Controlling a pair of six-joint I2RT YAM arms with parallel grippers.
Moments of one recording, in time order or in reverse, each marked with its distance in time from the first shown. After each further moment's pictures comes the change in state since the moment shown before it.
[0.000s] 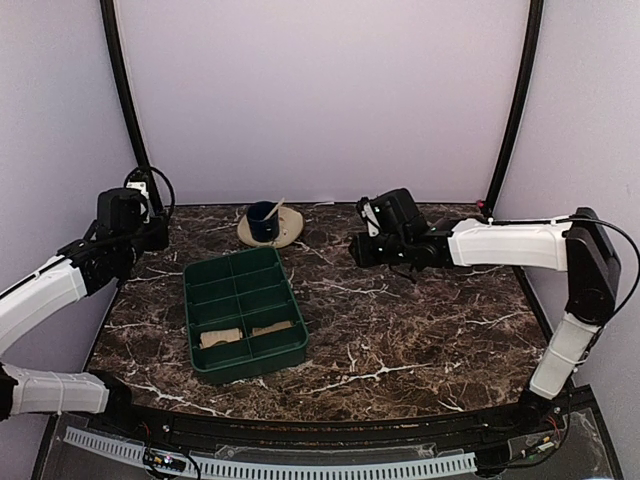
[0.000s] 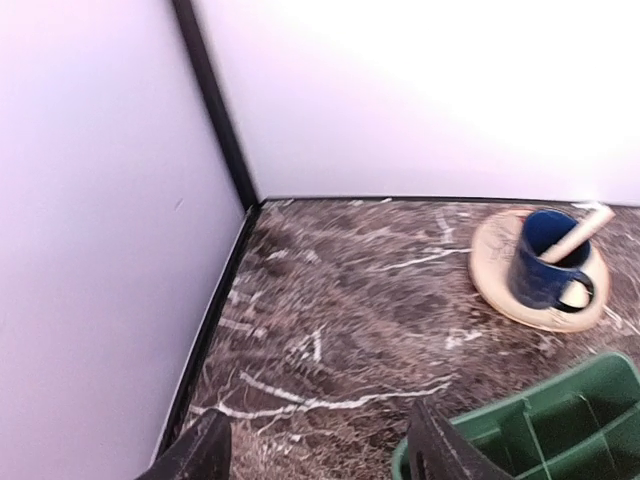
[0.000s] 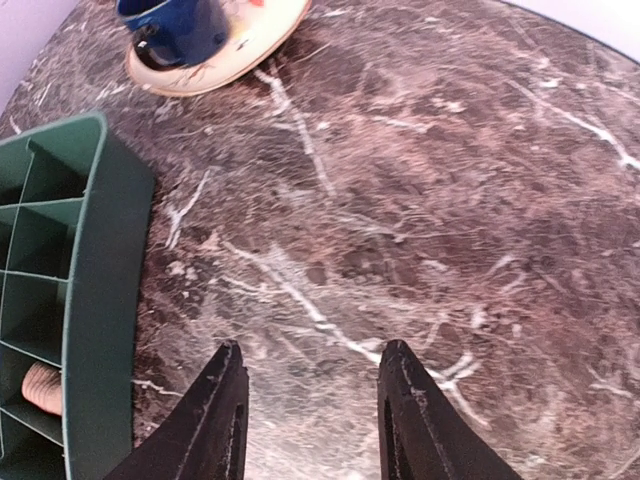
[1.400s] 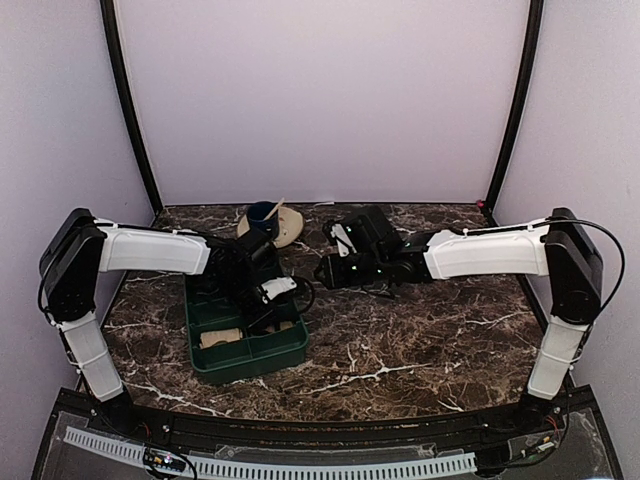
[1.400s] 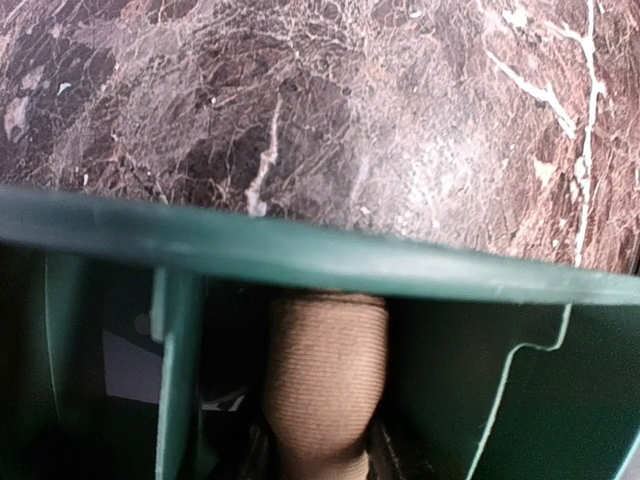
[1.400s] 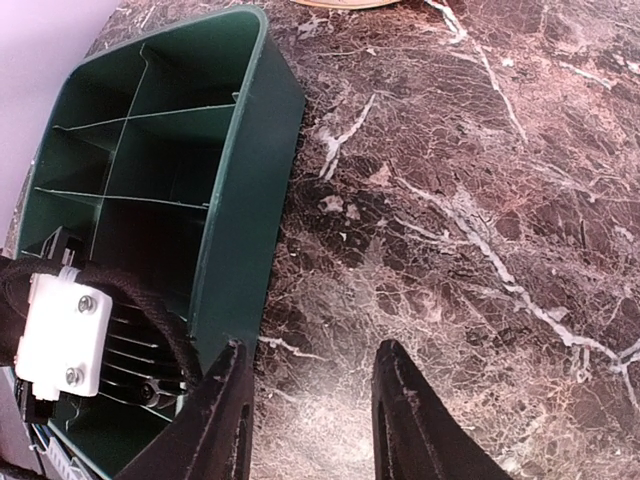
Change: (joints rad) left arm -0.355 0.773 0.351 -0.494 0.851 0.307; right arm 0.116 0.081 0.040 0.022 -0.171 0.127
